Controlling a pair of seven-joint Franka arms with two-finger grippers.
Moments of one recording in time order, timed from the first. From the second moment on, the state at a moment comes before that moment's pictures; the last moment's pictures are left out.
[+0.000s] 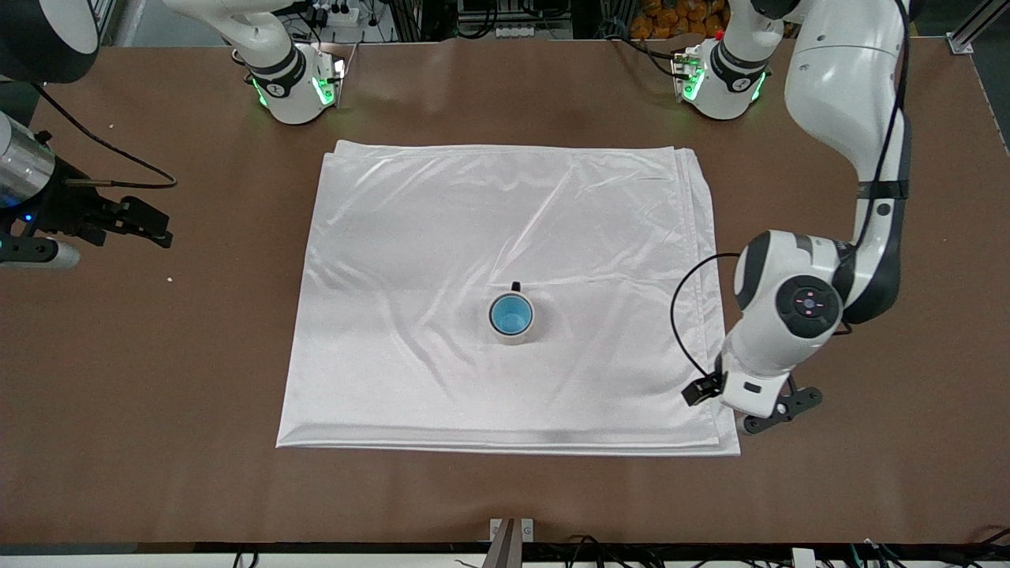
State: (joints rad) left arm -0.28 0.67 0.08 -1.39 0.02 2.19 -0.59; right arm 0.07 0.05 -0.04 -1.59 0.00 1.64 0.08
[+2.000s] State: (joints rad) left arm -0.01 -0.01 -0.02 -1.70 0.02 1.72 -0.07; right arm 0.03 0.03 -0.03 -1.58 0.00 1.60 -0.05
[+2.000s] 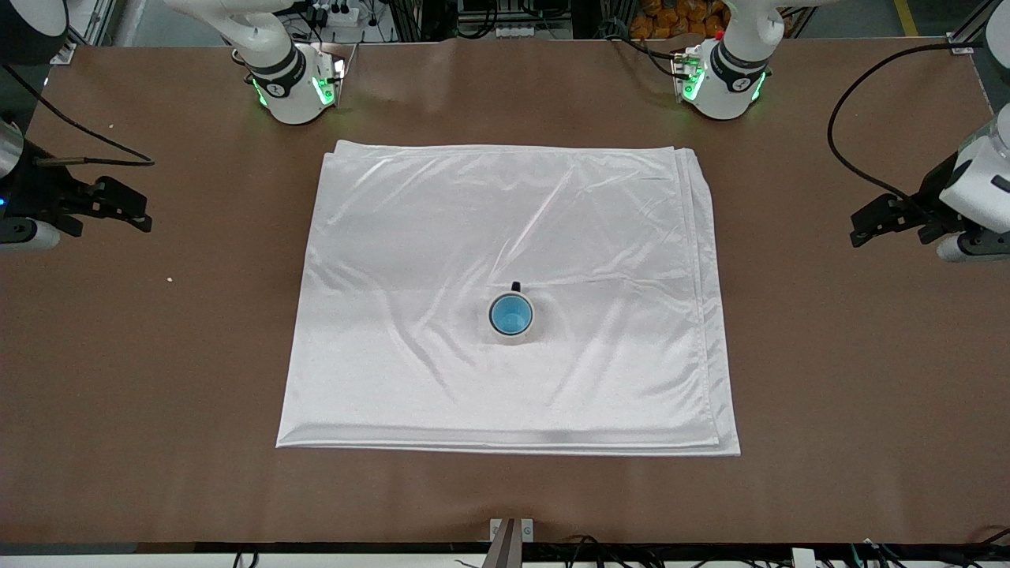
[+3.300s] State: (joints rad) left arm 0.00 -0.08 -0.06 -1.65 0.00 1.56 -0.07; right arm 0.10 0.03 -0.10 -1.58 0.00 1.60 -0.05
